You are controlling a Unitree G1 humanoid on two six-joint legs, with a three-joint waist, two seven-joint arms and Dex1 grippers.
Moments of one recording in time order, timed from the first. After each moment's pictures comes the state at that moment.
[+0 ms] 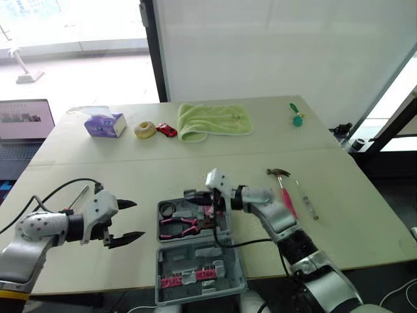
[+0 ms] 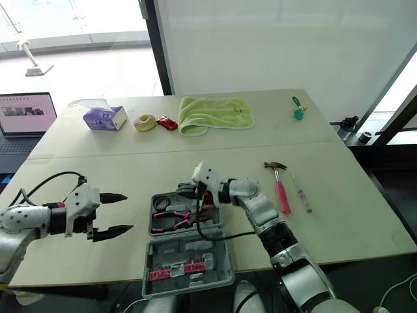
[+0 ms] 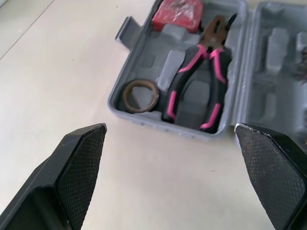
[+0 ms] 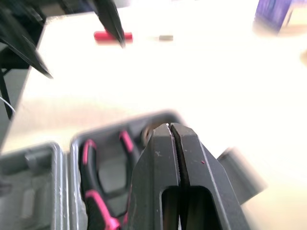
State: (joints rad) left arm 0.00 0.87 0.14 -0.05 -0.29 0.11 -1.16; right arm -0.60 -0.35 0.29 0.18 0.16 0.17 1.06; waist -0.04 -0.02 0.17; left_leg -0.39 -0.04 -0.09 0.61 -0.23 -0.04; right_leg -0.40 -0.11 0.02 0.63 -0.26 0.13
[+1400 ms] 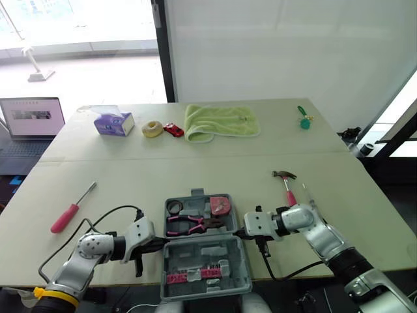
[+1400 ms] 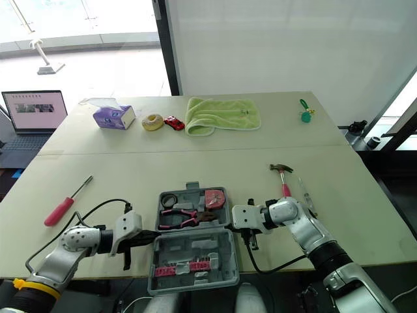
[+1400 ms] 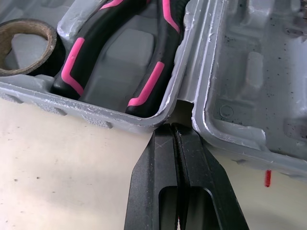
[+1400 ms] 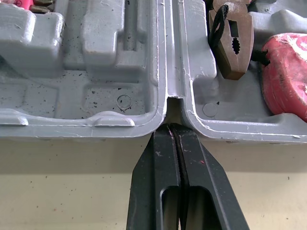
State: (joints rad) left arm -0.08 0.63 -0.14 0.17 -0.10 -0.02 -1.07; right arm -0.39 -0.60 0.39 0.27 -0.11 -0.14 1.16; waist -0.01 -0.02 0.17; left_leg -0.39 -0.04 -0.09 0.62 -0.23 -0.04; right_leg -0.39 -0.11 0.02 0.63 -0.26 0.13
